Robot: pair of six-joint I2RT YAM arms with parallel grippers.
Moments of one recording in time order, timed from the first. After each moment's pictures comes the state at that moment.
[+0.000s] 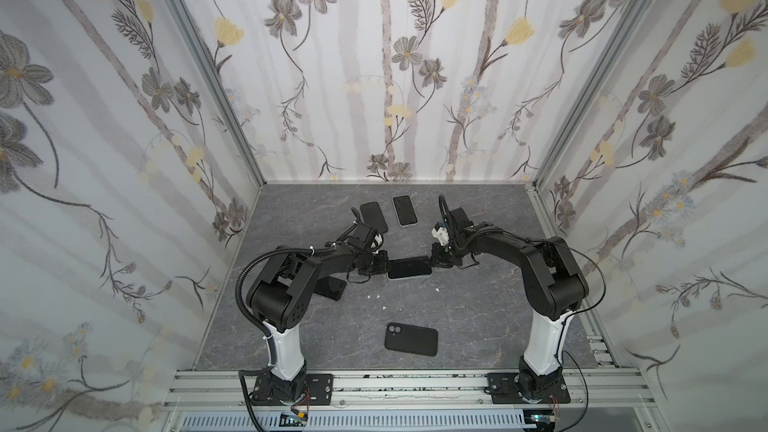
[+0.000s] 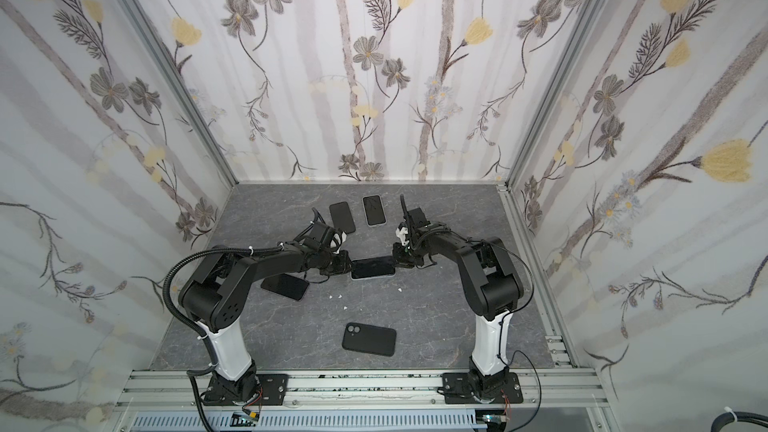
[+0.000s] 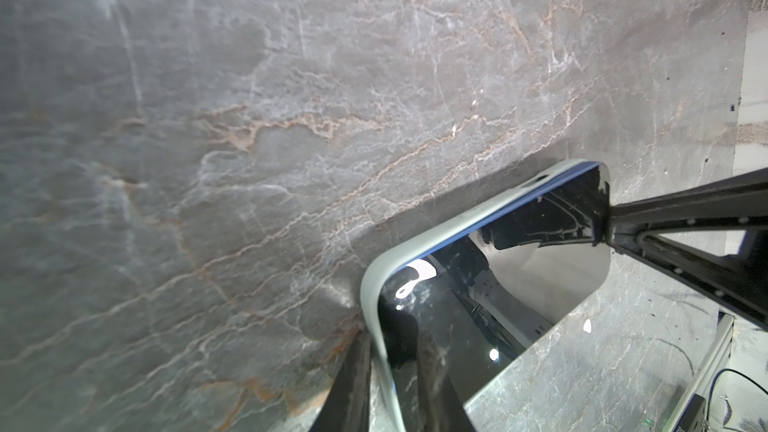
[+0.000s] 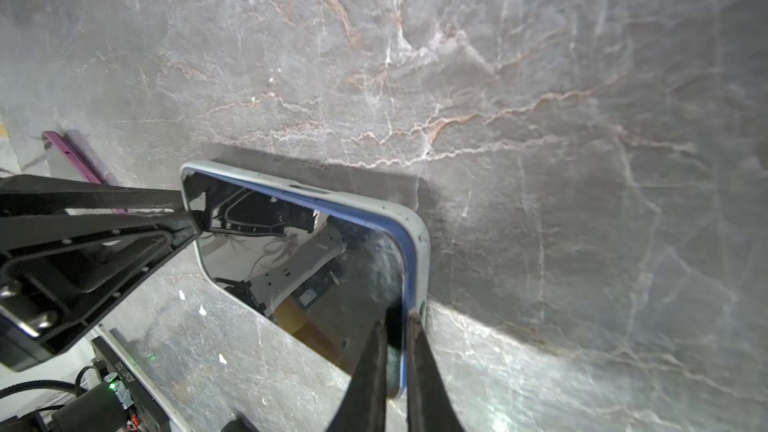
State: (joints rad) left arm -0.50 1.86 1.01 -0.17 0.37 -0.53; right arm 0.42 1.93 1.24 -0.53 -0.43 0.37
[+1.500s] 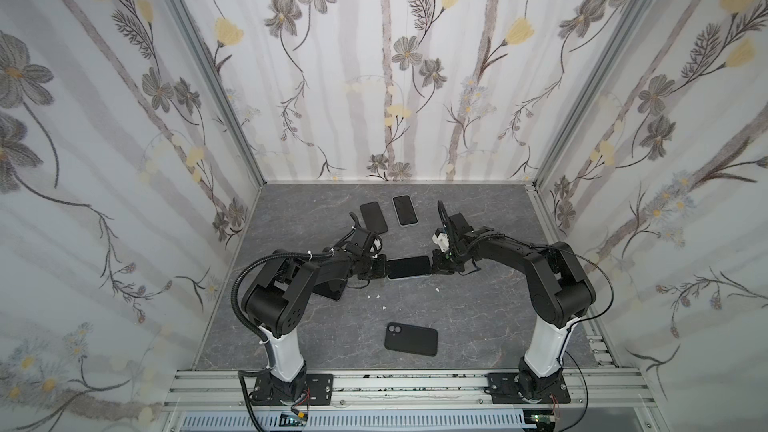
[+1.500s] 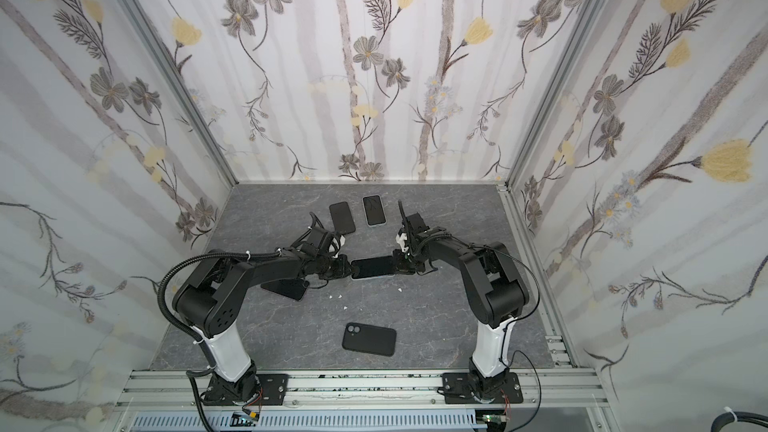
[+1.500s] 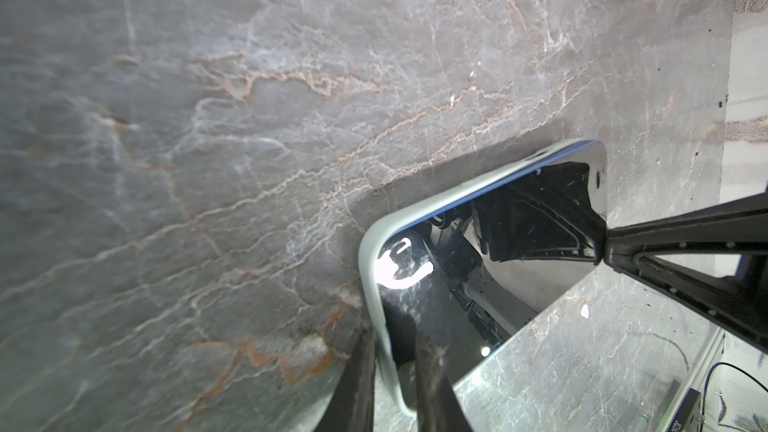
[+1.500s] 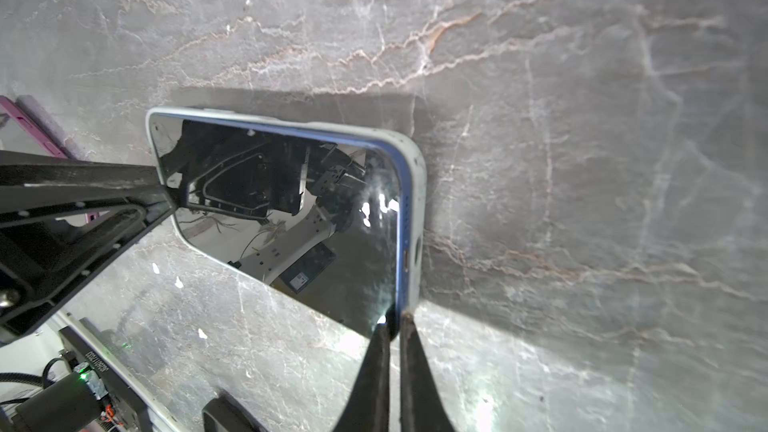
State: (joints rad) left arm -0.51 1.81 0.93 -0.11 0.36 -0.55; right arm 0.45 1.87 1.17 -0.56 -0.38 0.37
